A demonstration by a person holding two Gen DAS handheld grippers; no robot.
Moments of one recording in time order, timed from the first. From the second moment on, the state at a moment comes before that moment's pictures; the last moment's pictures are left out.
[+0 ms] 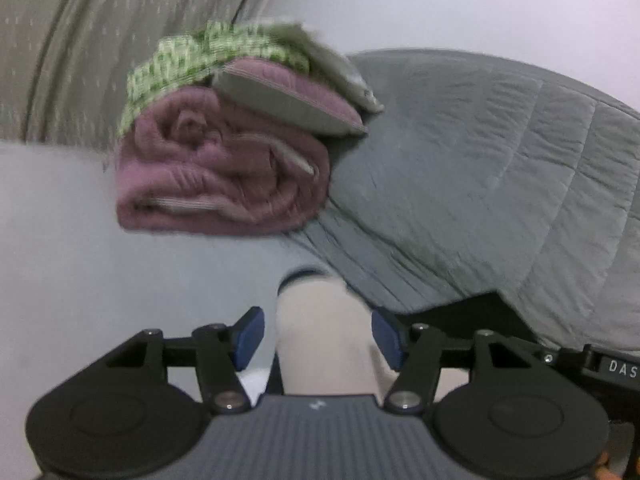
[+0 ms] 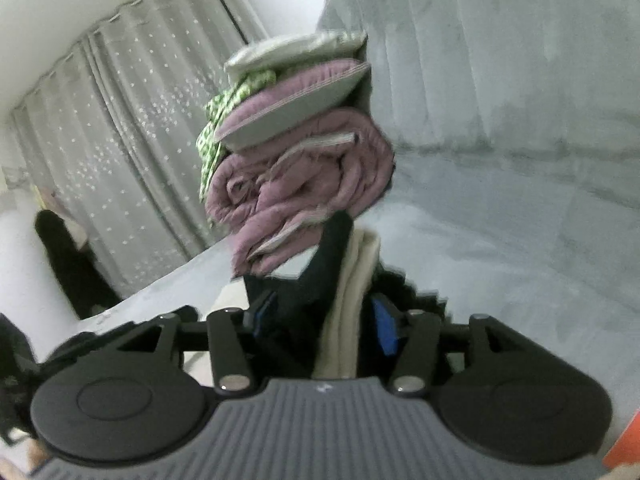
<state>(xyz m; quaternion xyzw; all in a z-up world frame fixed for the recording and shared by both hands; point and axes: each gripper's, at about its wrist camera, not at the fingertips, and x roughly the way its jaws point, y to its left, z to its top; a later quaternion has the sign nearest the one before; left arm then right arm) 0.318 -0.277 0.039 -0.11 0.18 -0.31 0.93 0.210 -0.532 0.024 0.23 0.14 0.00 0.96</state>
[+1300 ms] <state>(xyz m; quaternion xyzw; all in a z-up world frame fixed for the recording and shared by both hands) 0.267 -0.293 0.041 -0.01 0.20 -0.33 0.92 0.176 -0.492 0.040 0.16 0.14 -0.04 0.98</state>
